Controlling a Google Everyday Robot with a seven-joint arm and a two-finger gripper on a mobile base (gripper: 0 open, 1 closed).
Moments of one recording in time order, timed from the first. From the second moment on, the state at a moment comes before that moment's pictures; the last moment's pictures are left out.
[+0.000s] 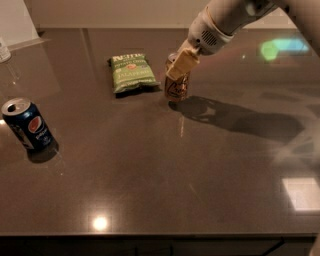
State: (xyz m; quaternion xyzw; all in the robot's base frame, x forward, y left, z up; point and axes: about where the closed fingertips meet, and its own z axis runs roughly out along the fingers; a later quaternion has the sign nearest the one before) arm 0.629 -0.059 0.941 -0.55 0.77 0.14 0.28
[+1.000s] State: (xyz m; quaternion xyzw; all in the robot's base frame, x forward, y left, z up) arm 0.678 -0.051 0.921 -0.51 0.80 0.14 0.28
